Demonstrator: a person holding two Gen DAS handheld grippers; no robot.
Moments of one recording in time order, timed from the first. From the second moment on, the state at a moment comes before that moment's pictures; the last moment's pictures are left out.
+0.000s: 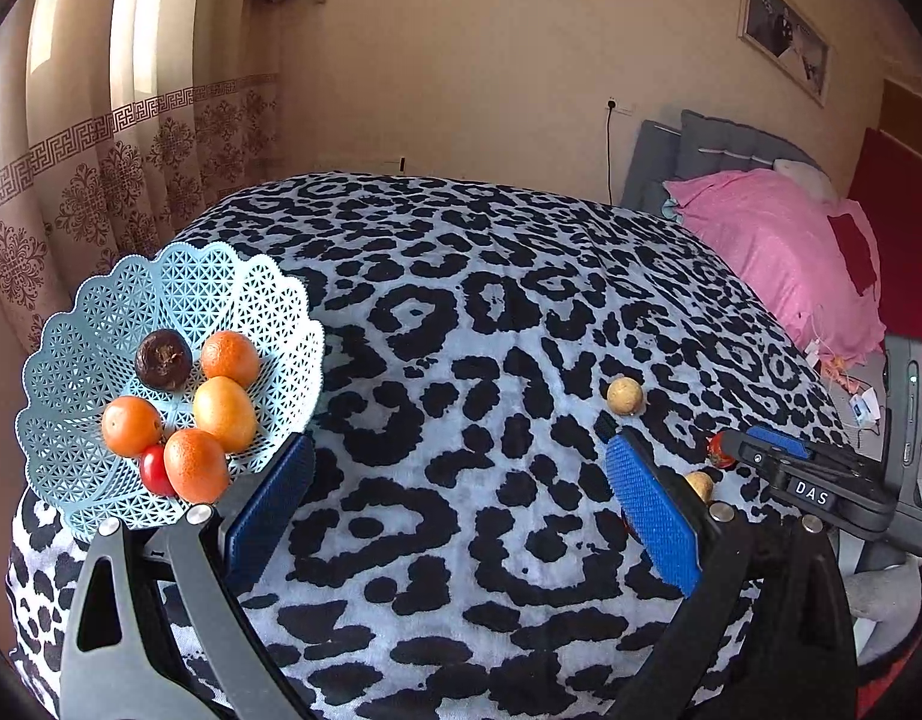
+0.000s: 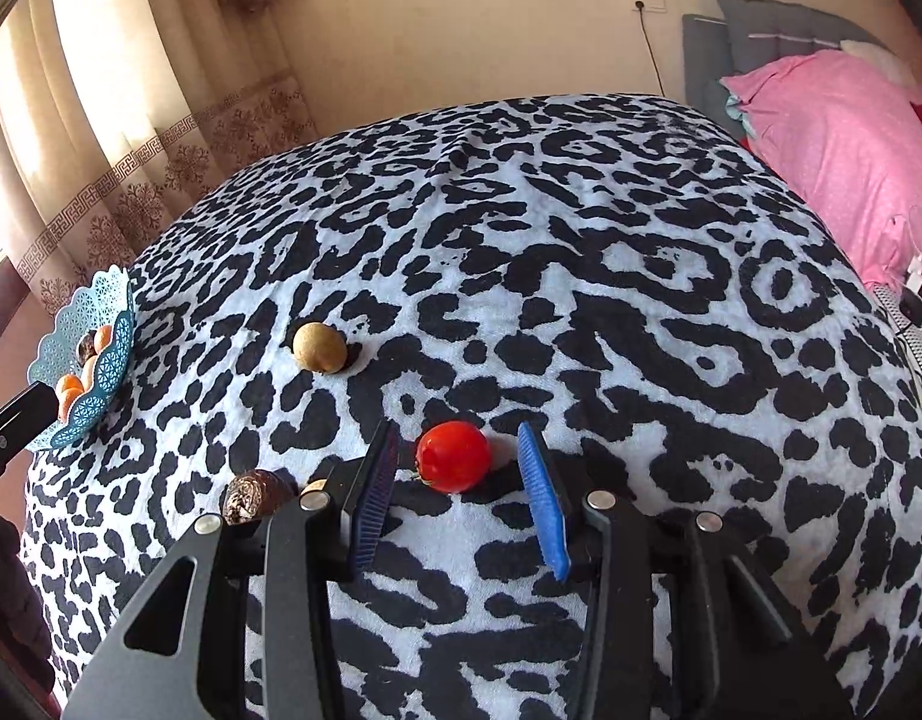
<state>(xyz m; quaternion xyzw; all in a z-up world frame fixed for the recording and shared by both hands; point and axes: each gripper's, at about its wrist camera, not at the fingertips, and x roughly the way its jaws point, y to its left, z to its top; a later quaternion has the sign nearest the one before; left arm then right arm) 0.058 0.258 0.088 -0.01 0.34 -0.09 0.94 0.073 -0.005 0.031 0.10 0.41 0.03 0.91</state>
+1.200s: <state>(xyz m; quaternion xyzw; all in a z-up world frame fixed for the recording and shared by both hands) 0.070 0.153 0.025 0.09 0.42 -0.23 0.87 0.070 -0.021 0.031 0.13 0.39 0.04 0.91</state>
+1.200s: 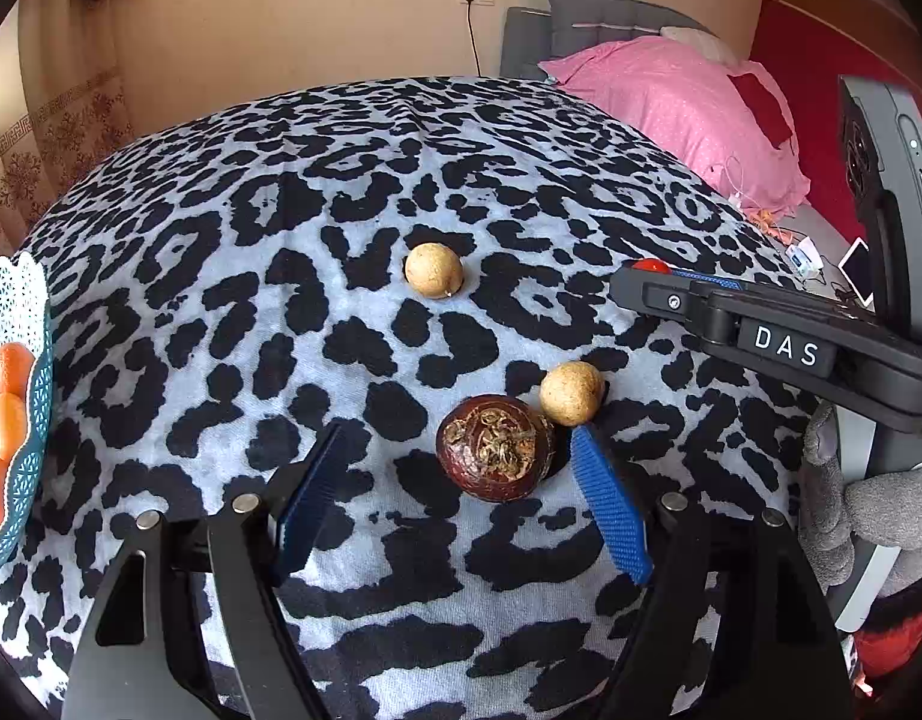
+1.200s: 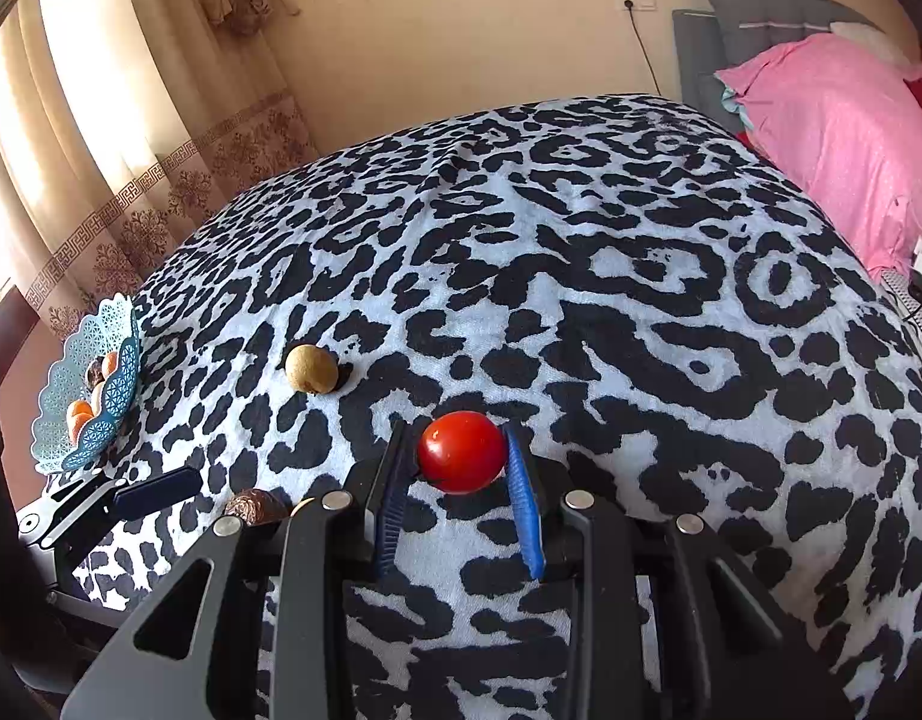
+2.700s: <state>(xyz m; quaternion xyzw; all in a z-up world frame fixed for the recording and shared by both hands) 0.047 0.184 0.060 0.12 0.34 -0.15 0.92 0.066 -0.010 0.038 0.12 0.39 0.03 0.91</state>
